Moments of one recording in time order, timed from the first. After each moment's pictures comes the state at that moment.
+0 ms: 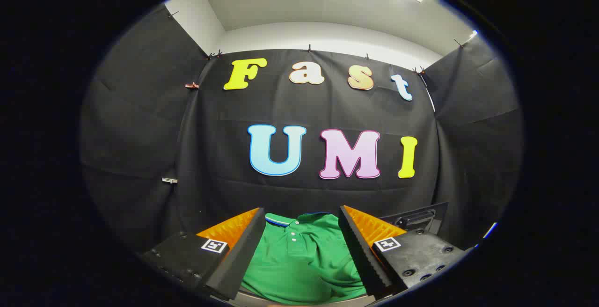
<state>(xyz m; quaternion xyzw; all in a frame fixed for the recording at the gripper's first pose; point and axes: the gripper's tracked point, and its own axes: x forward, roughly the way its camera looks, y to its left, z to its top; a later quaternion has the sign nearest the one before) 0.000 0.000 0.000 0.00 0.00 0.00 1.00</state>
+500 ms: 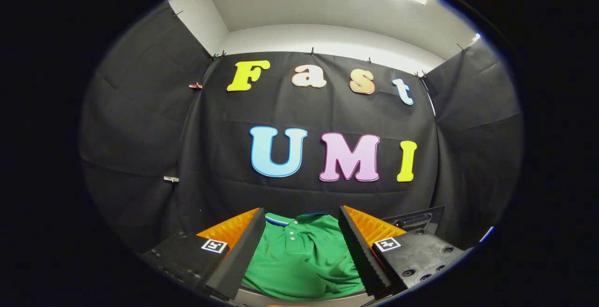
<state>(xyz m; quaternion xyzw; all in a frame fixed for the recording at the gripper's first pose) -0.012 -0.005 0.007 0.00 0.00 0.00 1.00</state>
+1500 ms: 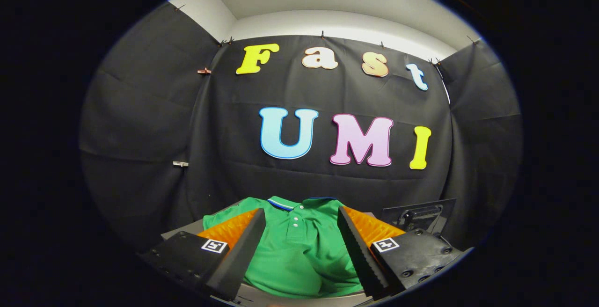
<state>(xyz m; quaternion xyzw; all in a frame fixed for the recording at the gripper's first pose) 0.005 0.001 -0.027 -0.01 0.06 0.04 1.00</state>
